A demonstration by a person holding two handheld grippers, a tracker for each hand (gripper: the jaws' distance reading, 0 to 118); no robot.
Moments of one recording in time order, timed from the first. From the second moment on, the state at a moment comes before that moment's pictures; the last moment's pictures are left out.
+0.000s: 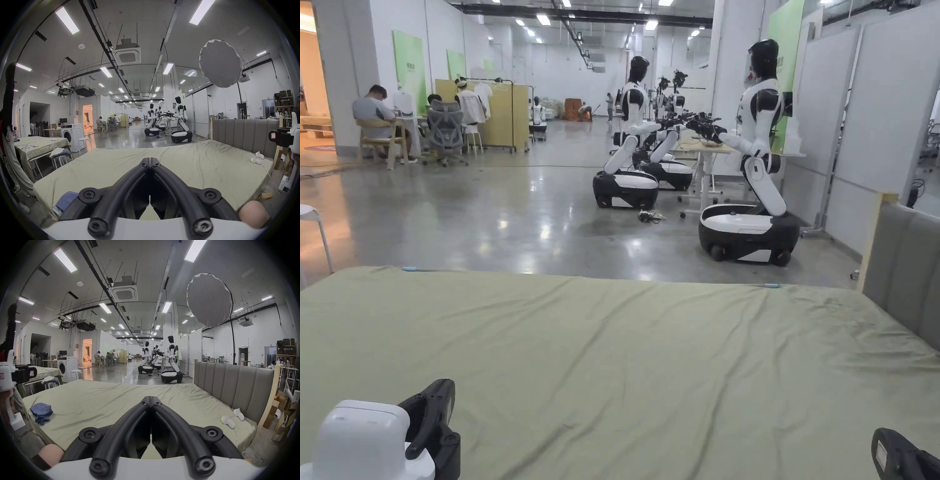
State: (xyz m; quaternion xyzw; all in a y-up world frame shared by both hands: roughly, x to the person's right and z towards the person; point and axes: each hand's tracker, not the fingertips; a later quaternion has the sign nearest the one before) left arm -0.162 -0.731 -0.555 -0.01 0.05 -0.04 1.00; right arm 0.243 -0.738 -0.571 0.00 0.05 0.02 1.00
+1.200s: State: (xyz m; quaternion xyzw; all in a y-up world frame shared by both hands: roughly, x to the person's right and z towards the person) left arm -0.120 -0.715 -0.546 -0.02 -0.01 -0.02 1.00; right arm 0.235 -0.747 -0.567 -0.01 0.05 0.02 1.00
